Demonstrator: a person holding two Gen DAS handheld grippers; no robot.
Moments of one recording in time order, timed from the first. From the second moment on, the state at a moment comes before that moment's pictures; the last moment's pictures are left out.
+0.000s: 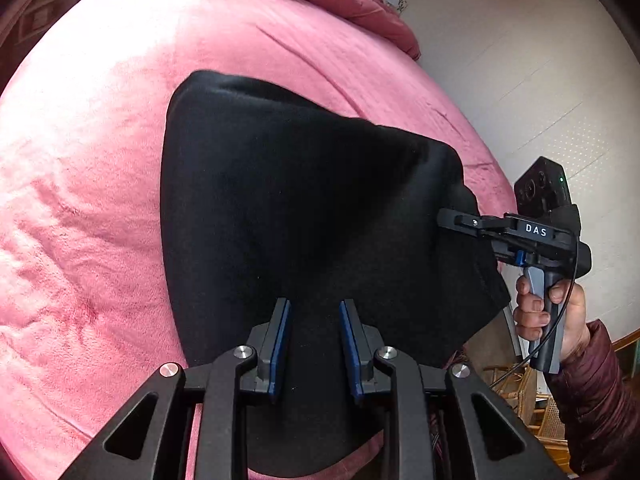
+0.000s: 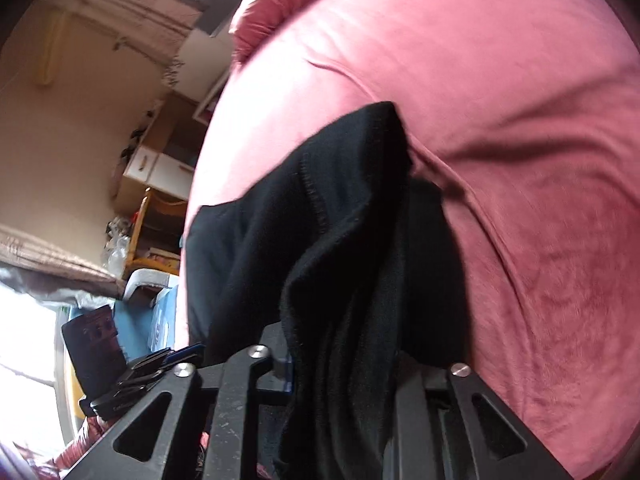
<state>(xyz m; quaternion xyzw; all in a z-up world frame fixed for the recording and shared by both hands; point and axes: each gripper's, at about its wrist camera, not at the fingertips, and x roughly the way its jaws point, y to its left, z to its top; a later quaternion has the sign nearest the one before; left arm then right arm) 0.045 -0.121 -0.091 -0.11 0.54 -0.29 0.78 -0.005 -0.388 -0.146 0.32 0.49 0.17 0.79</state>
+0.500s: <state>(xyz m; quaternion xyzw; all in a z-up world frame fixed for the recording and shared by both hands) 0.043 -0.102 -0.091 -0.13 0.52 -0.29 0.79 -0.071 -0.378 -0.099 0.21 0.50 0.16 0.83</state>
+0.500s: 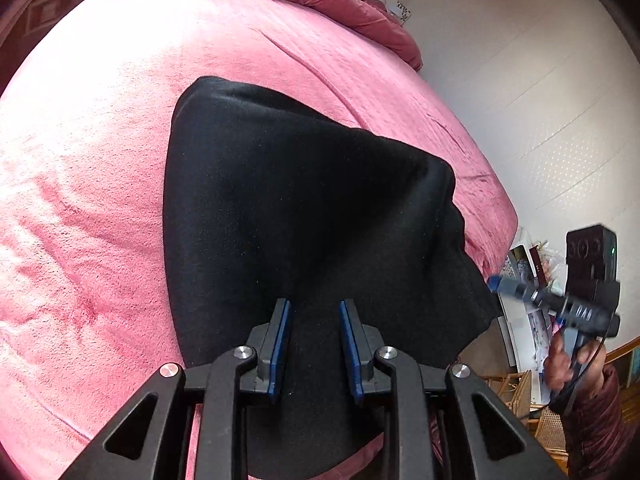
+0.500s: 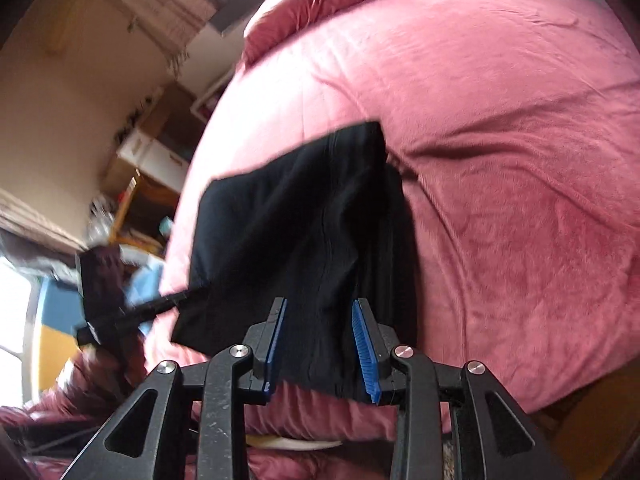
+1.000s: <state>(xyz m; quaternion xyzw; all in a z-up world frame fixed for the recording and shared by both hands) 0.015 -0.104 -0.084 -0.05 0.51 -0.27 0.81 -0.076 -0.380 -0.137 0.15 0.54 0.10 0.82</state>
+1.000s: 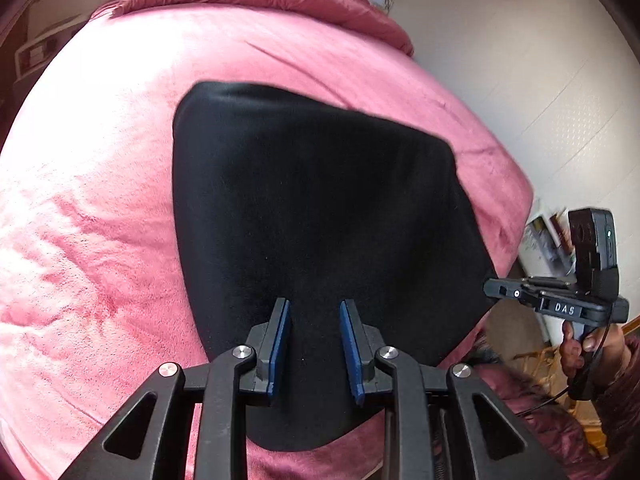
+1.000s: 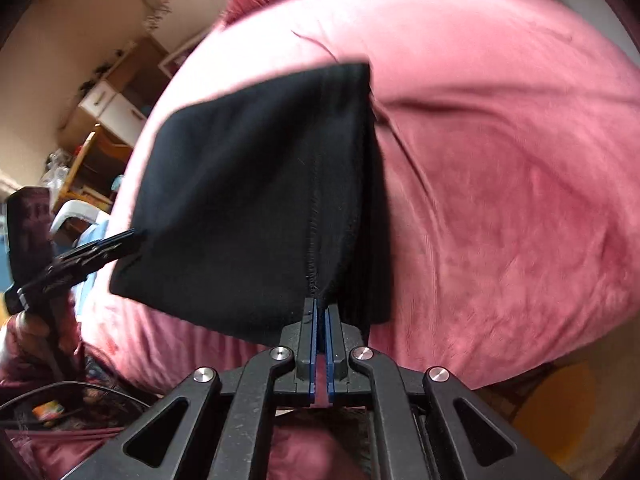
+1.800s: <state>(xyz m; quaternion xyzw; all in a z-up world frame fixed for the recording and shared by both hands) 0.006 -0.113 -0.028 0.04 0.41 -0.20 0.89 -0.004 -0.363 -0.078 0.16 0.45 0.08 0.87</state>
